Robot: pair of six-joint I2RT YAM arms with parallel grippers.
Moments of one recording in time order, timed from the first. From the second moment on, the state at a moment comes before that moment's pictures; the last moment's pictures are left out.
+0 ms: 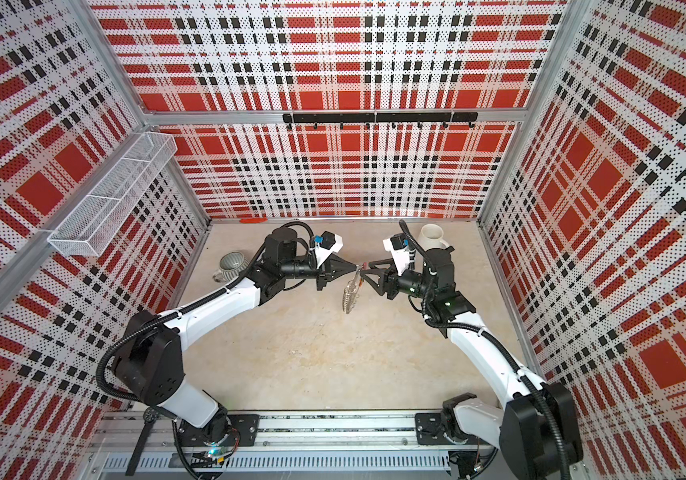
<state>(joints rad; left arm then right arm) -0.56 1.61 1.17 0.17 0.85 0.16 0.29 1.17 0.80 0.18 -0.79 0.24</state>
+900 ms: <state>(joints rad) -0.56 1.58 1.15 0.28 0.88 0.07 0.25 1.24 0.79 0.34 -0.89 0.34</state>
